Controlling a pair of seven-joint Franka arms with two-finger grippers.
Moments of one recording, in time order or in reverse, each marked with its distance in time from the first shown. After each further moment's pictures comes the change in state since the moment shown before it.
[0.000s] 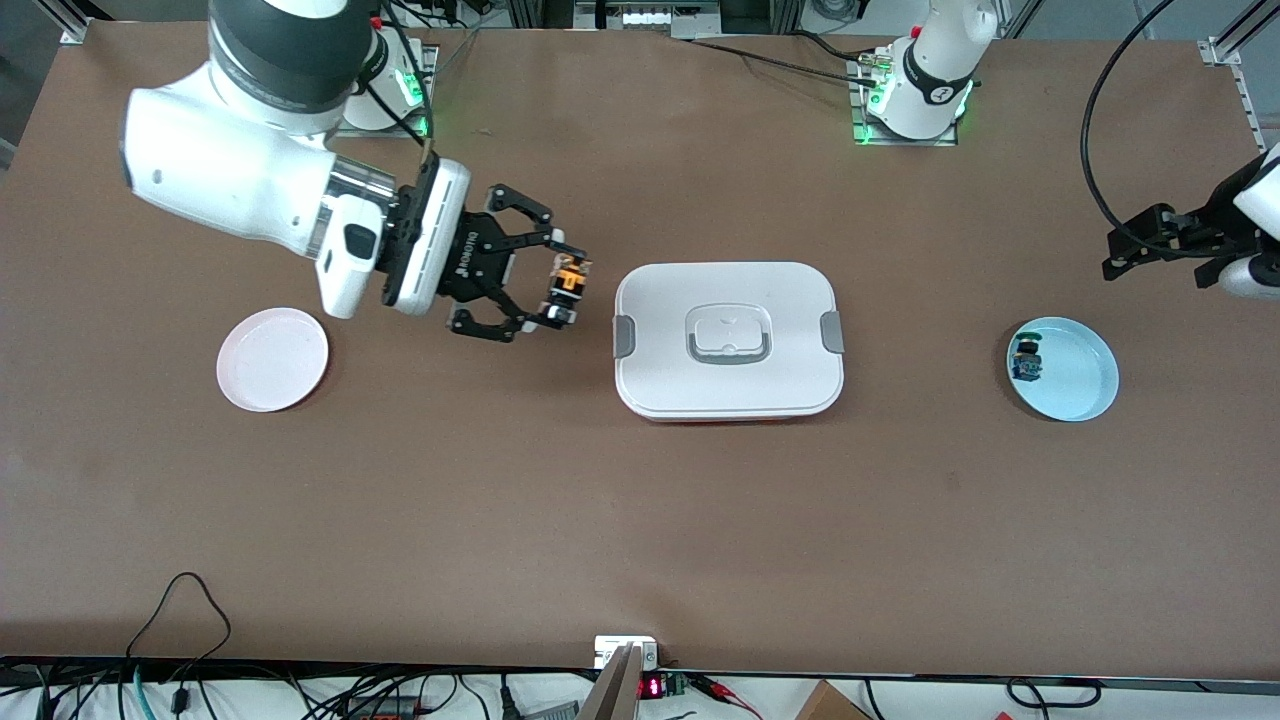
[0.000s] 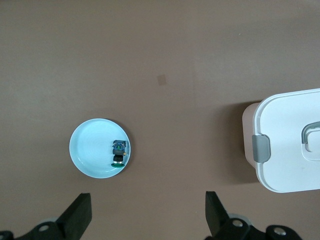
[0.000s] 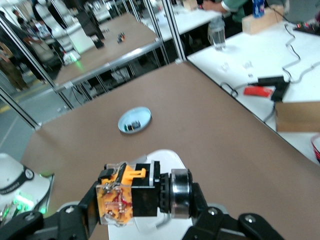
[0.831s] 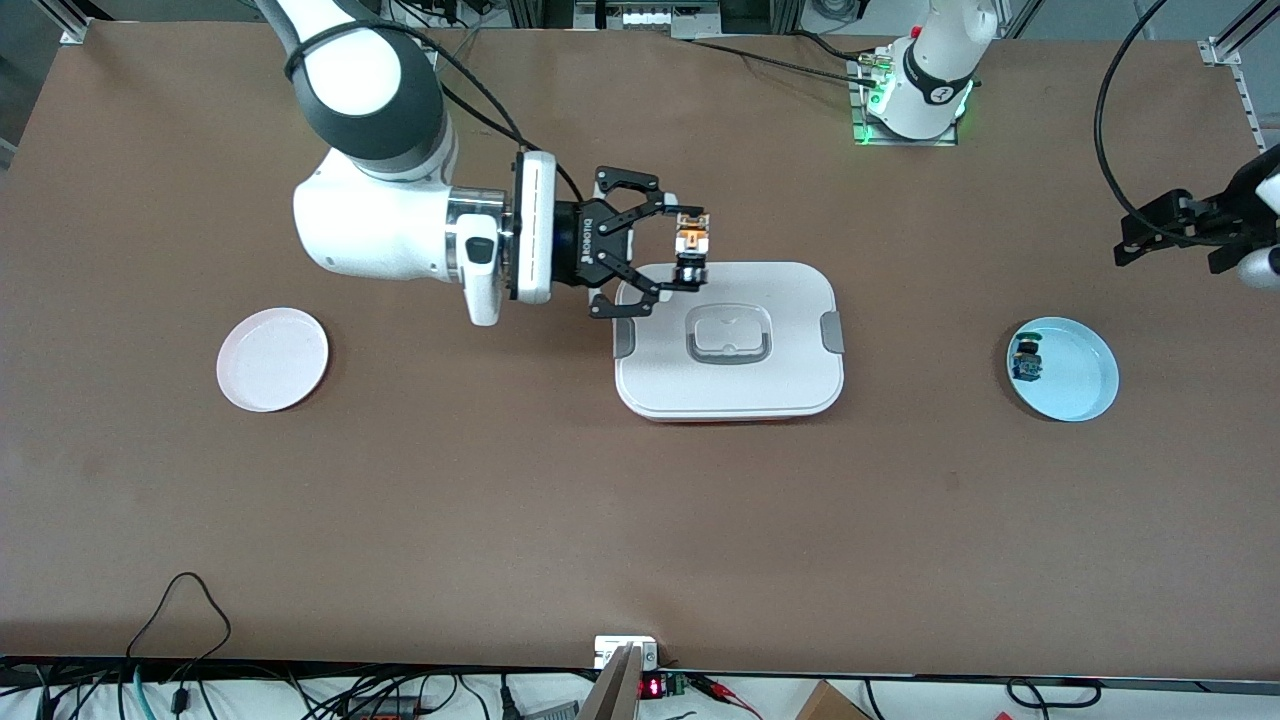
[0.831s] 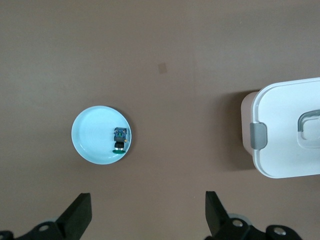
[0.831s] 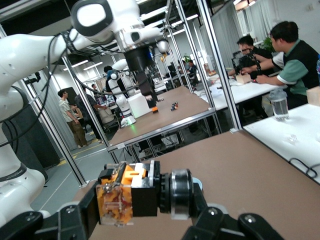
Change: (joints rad) left arm 0.013 0.033 0.006 0.085 -0.002 -0.128 0.000; right arm 0.130 0.147 0.000 0.089 0.476 -0.033 -0.402
